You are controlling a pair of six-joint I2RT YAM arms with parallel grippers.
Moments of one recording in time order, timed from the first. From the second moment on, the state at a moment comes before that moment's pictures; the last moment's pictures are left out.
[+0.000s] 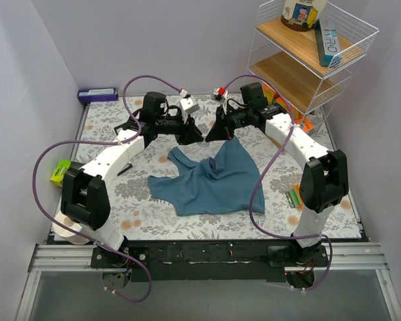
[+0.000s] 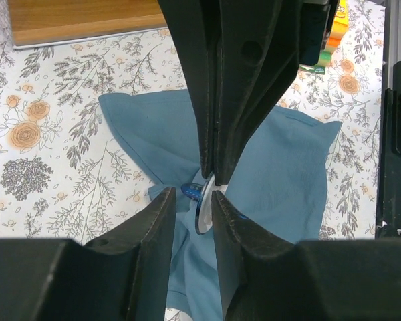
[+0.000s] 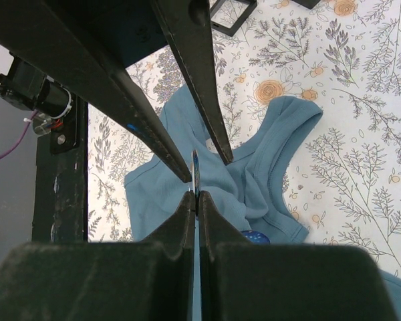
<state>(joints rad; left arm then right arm) -0.41 1.63 1.37 -0.28 0.85 0.29 0.45 1.81 1.59 -0.52 -1.04 -0.27</state>
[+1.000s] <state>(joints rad) -0.39 1.45 1.16 -0.50 0.29 0.44 0.37 1.63 1.44 -0.52 -0.57 -0.25</state>
